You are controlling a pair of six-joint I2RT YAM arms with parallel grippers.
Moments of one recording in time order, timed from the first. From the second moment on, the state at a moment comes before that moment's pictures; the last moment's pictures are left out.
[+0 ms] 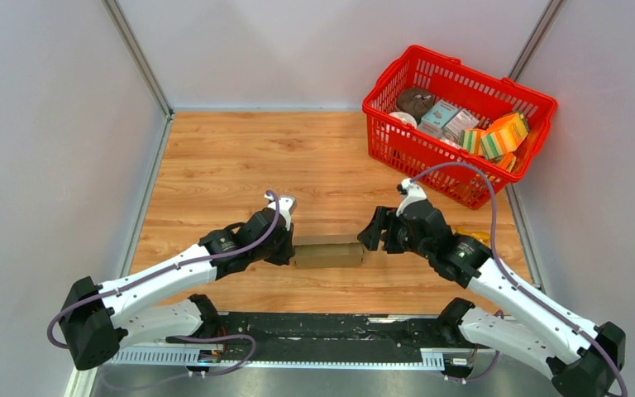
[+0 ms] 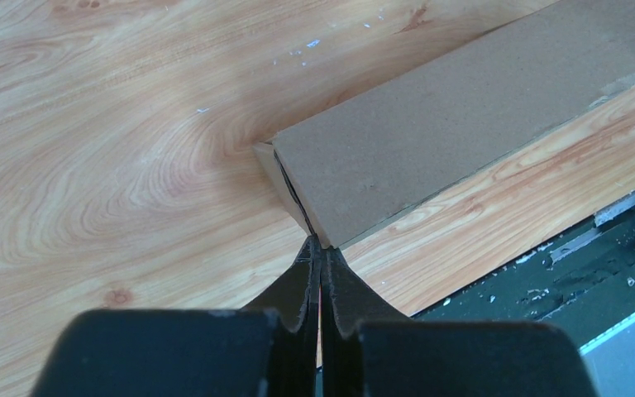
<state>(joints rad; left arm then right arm) -0.90 1.03 0.68 -0.48 -0.12 -0.56 0.77 0.82 0.69 -0.49 0.05 0.70</state>
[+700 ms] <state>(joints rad) -0.90 1.01 0.68 -0.48 -0.12 -0.57 0.76 0.88 0.48 -0.13 0.04 0.62</state>
